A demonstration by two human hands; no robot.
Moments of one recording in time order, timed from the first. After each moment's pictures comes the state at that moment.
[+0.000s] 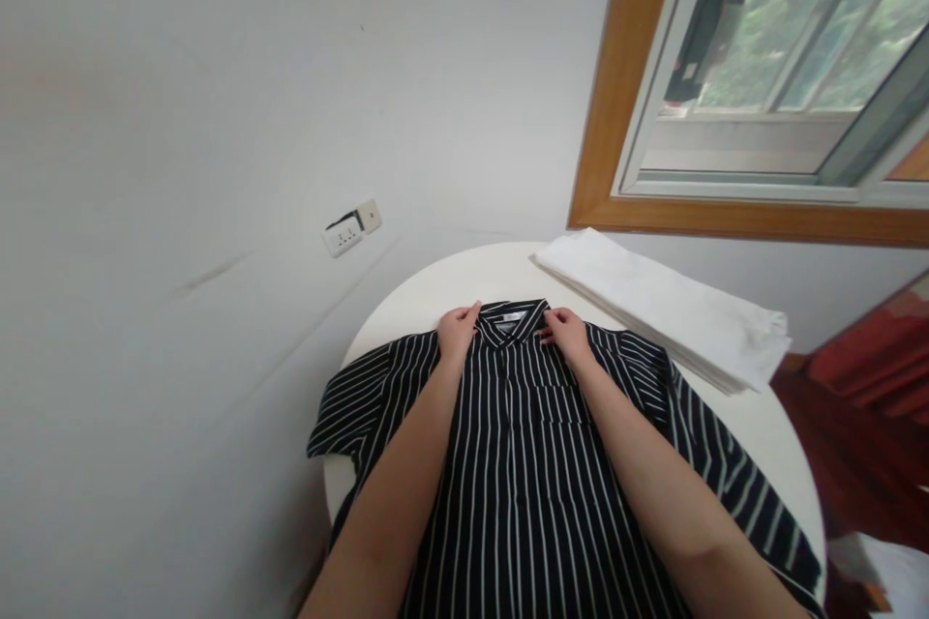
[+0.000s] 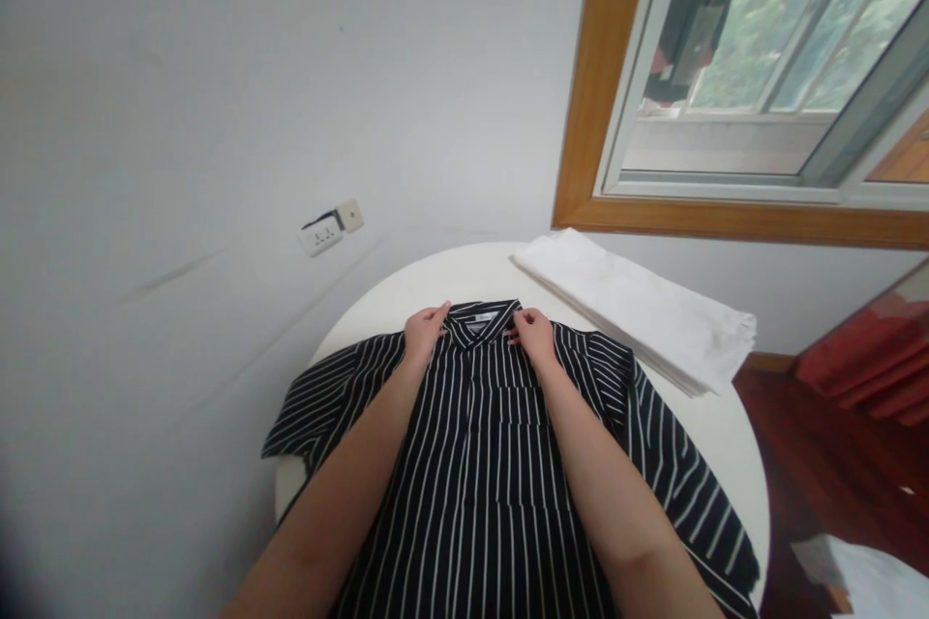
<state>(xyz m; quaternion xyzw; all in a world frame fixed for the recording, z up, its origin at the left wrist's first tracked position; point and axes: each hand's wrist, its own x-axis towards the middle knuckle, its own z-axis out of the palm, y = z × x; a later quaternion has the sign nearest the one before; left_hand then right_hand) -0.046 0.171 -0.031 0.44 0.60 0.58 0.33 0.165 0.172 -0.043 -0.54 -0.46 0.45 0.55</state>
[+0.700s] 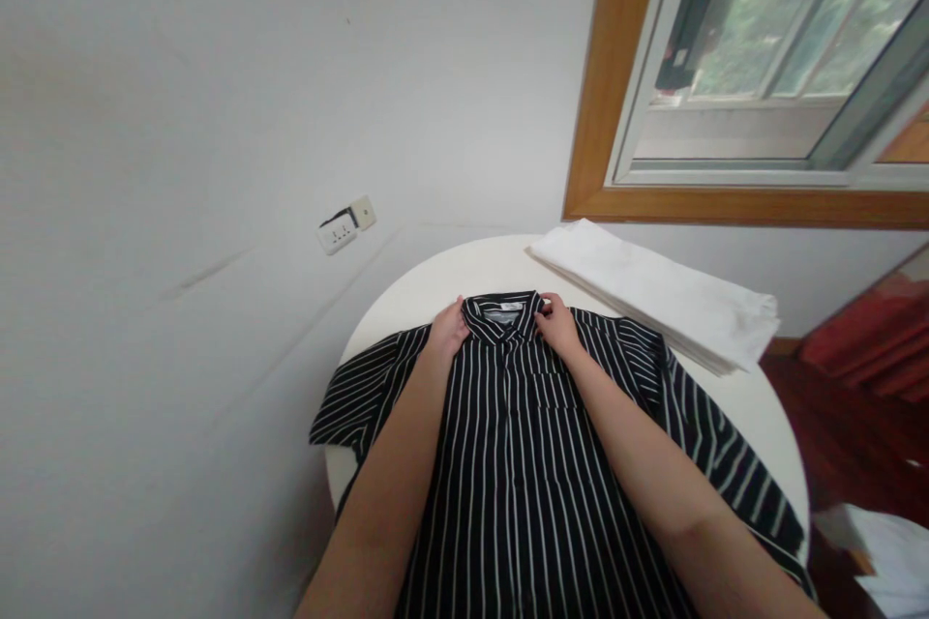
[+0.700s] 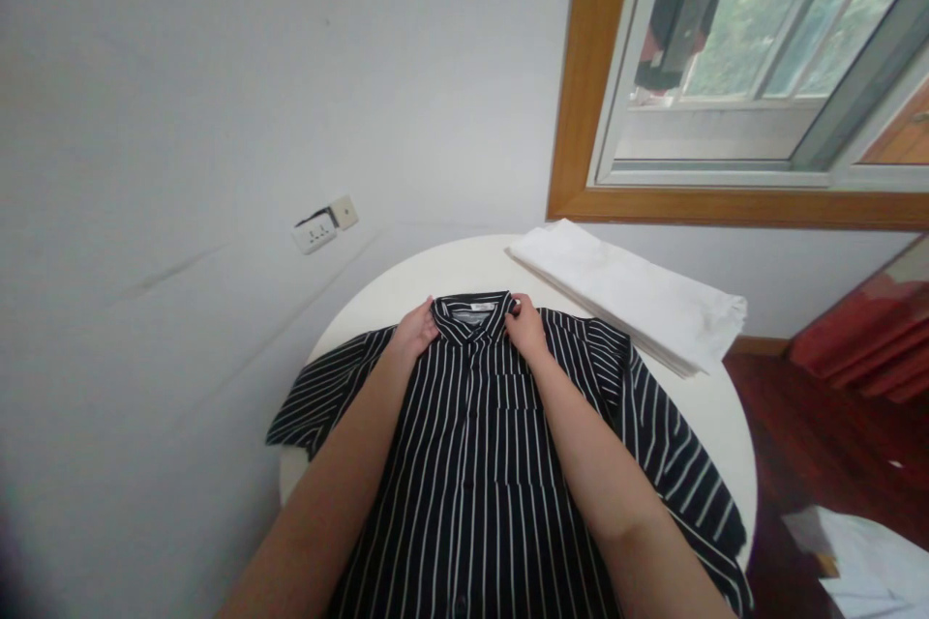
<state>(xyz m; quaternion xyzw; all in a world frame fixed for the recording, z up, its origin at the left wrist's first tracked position) -0.051 0.173 -0.020 0.22 0.49 0.59 0.60 0.168 0.170 -0.051 -0.59 -0.59 0.30 0.46</state>
